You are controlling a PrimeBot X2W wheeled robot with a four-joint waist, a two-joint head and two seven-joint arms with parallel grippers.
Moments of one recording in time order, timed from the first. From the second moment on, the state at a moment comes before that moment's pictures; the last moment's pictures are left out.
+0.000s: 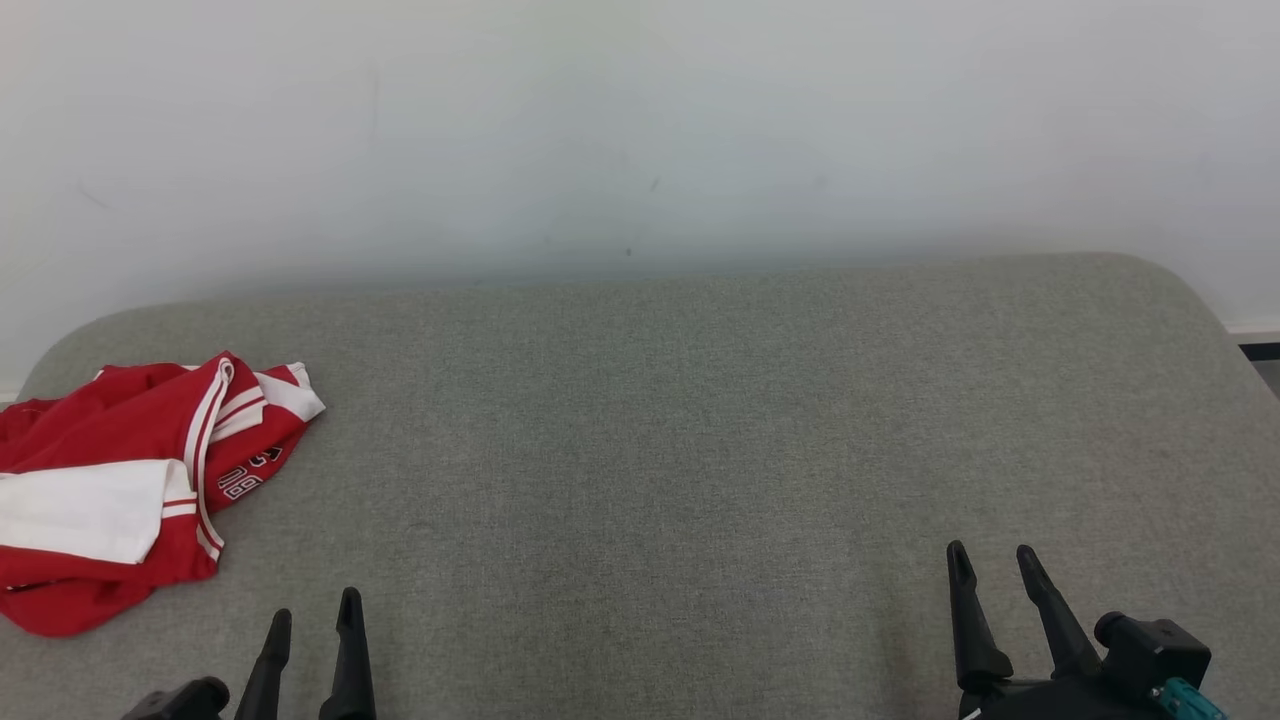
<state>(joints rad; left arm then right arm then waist) 0.01 0.05 0.03 0.21 -0.44 -0.05 -0.17 -0.02 -0.05 0.02 0.24 0.31 0.13 -0.17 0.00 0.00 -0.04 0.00</state>
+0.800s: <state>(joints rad) 0.02 0.05 0.02 0.21 -0.31 -0.04 -0.22 -0.02 -0.05 0.03 0.26 0.09 0.13 -0.22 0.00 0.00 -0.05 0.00</state>
